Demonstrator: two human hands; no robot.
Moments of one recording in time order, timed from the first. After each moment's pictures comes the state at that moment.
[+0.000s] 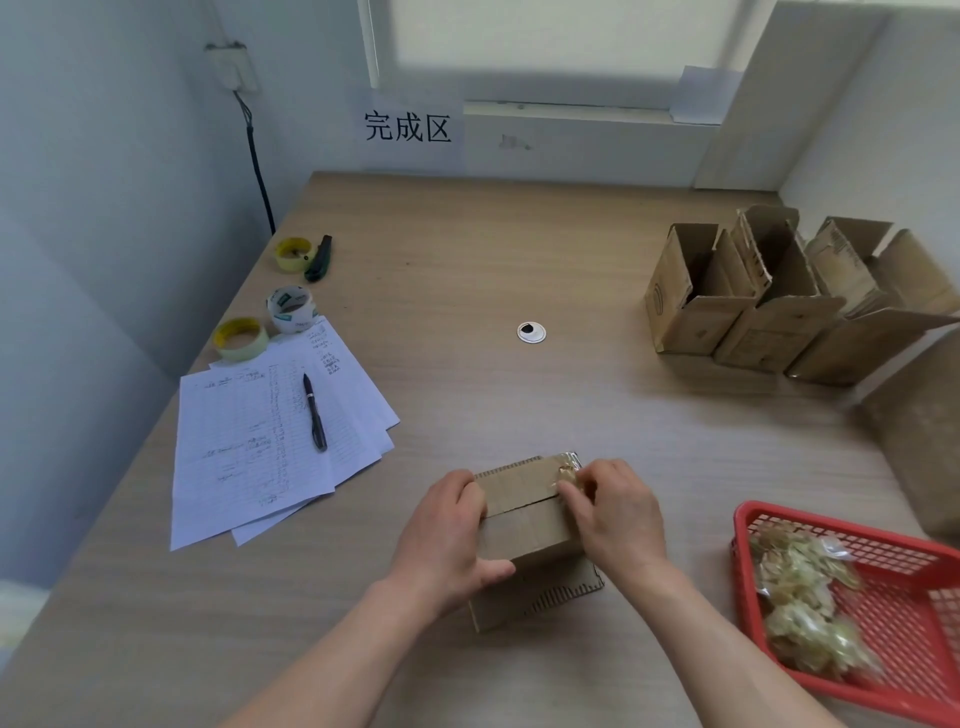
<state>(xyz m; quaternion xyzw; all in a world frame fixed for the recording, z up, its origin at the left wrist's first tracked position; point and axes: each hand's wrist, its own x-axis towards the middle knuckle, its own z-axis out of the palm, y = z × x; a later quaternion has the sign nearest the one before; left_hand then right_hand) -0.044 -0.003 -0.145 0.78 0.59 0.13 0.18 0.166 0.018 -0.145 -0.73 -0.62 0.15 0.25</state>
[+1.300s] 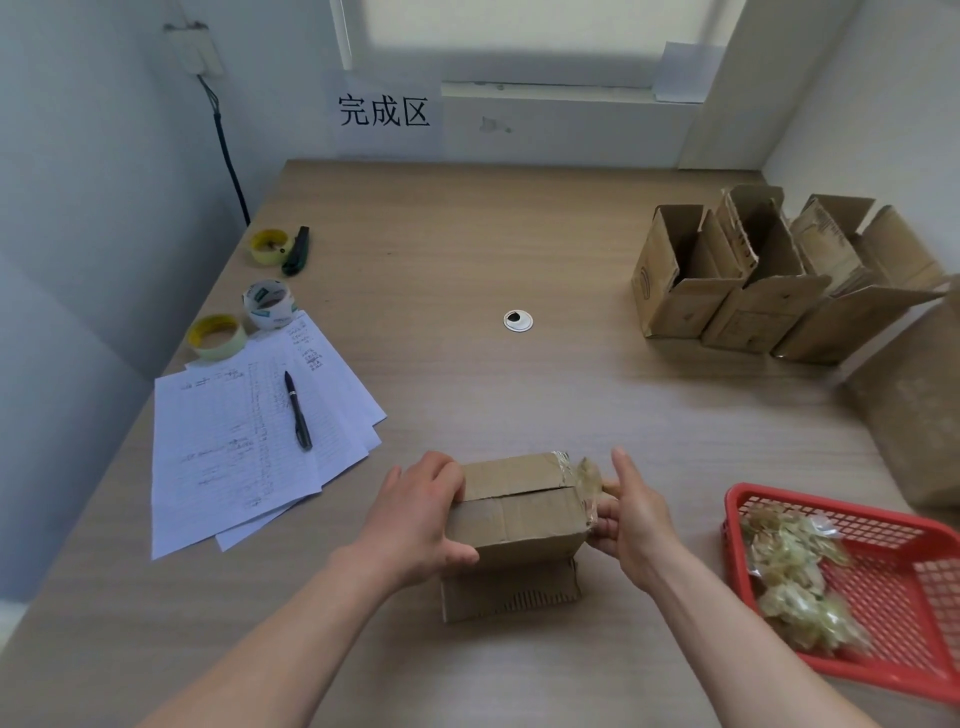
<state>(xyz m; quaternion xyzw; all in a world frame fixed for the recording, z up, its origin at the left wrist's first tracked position) -0.070 0.021 -0.132 0.80 0.56 0.05 0.21 0.186 0.016 -0.149 -0.68 -0.14 0.60 0.40</state>
